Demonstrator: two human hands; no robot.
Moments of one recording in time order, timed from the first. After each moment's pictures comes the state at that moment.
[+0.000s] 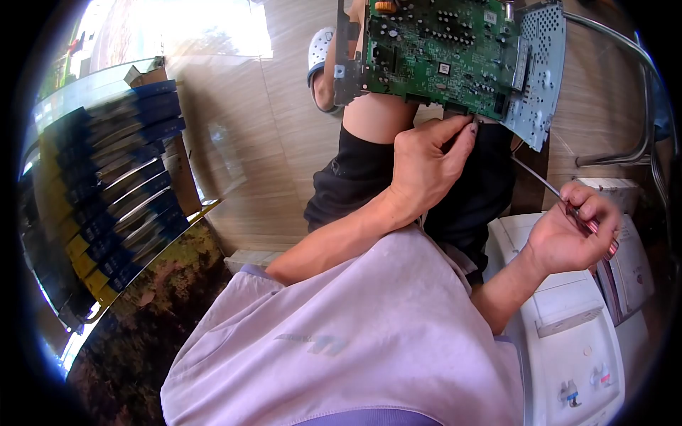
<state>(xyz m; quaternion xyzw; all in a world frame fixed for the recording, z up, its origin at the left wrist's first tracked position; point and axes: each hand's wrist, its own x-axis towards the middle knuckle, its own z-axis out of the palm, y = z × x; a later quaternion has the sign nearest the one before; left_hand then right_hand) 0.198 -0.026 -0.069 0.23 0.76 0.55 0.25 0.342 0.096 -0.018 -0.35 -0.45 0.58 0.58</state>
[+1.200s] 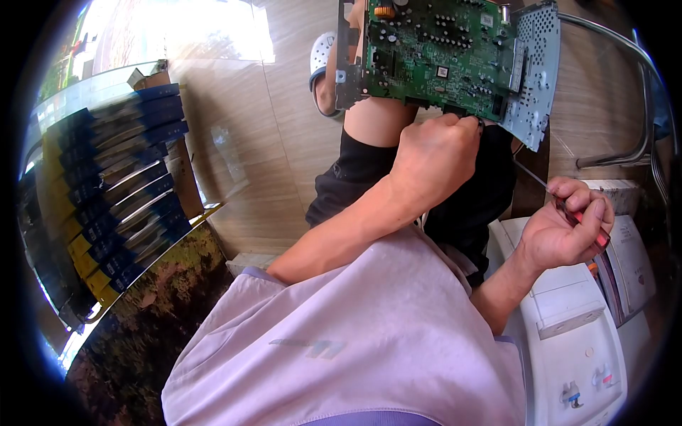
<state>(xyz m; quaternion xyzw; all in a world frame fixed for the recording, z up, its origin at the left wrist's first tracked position) 0.180 -0.013 -0.058 0.45 0.81 0.36 0.14 0.330 0.086 -0.023 -0.34 -0.49 0.54 0.59</state>
